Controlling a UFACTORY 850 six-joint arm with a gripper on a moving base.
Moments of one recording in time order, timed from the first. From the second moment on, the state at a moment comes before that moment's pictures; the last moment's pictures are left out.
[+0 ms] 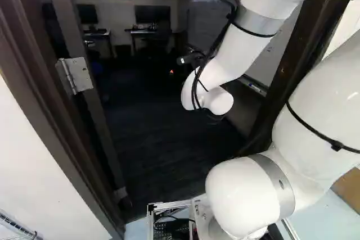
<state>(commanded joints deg) 5.4 5.9 -17.9 -4.5 62.4 -7.9</state>
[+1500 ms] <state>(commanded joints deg) 5.4 5.9 -17.9 -4.5 62.4 -7.9</state>
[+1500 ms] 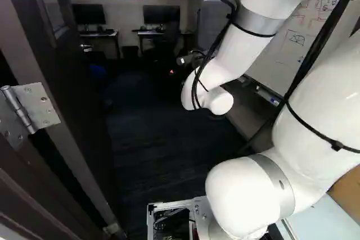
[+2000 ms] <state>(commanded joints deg) 5.4 5.9 -17.9 -4.5 62.4 -7.9</state>
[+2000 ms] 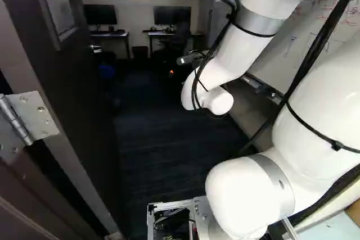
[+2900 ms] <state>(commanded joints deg) 5.4 5.9 -17.9 -4.5 62.4 -7.9</state>
